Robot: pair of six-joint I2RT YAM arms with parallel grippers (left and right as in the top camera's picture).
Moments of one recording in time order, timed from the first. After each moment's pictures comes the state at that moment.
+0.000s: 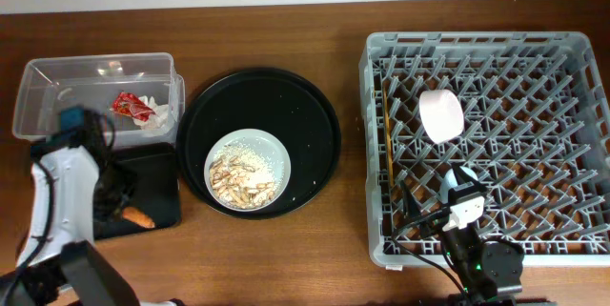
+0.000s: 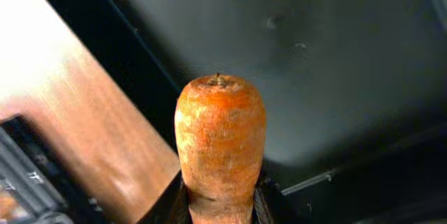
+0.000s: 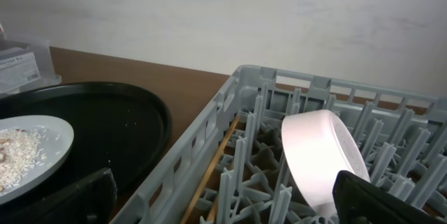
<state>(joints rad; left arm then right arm) 0.39 1.59 1.11 -1.13 -0.16 -0.72 0.07 0.01 0.01 -0.06 -0.22 -0.06</state>
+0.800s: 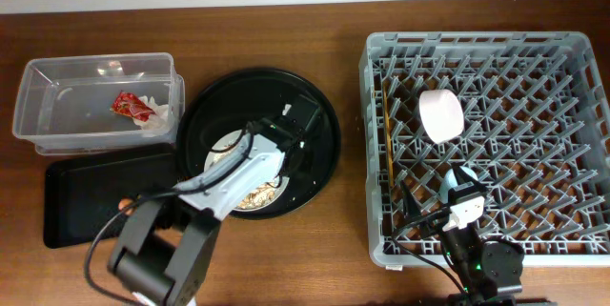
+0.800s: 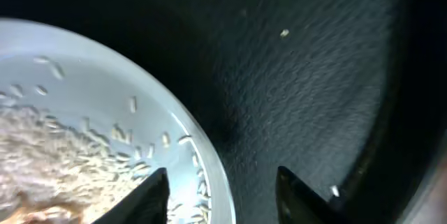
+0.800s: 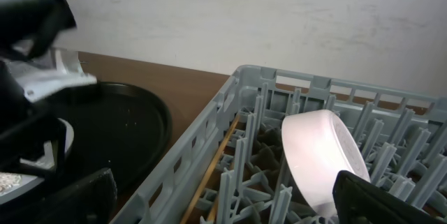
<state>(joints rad) -0.60 1.86 1.21 -0.69 -0.11 -0.32 0.07 0.01 0.01 -0.06 -0.22 -0.06</state>
